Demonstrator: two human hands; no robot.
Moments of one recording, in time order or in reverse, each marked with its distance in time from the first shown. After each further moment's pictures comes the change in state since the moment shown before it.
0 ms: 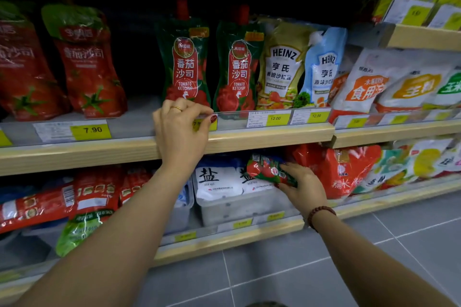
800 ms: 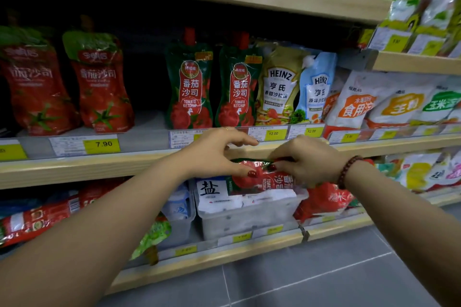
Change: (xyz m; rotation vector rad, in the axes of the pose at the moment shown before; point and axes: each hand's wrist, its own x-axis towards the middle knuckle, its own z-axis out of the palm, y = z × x) left_hand 0.020 0.025 -0.020 -0.330 -0.894 0.273; right_hand 0.039 -0.108 -0.126 -0.386 -0.369 -0.551
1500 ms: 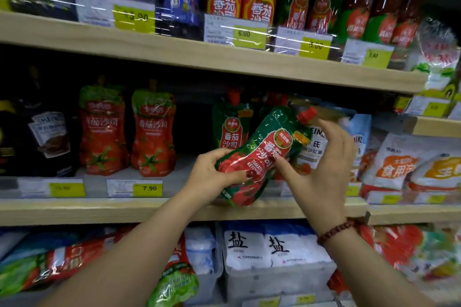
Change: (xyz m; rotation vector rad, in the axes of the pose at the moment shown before) left_hand -0.020 -0.022 -0.044 -0.678 0.552 -0.203; right_hand 0.052 -0.072 -0.021 0.316 1.150 0.287
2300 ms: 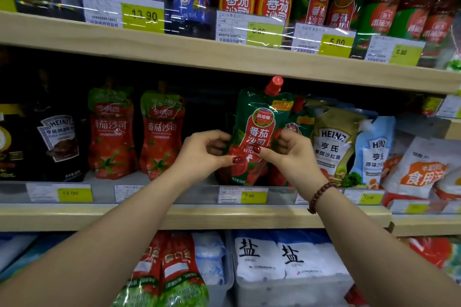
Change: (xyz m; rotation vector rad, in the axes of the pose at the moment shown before) left_hand 0.039 0.005 -0.045 0.348 0.088 0.115; right_hand 0.034 0.004 0.067 0.732 -0.523 0.262
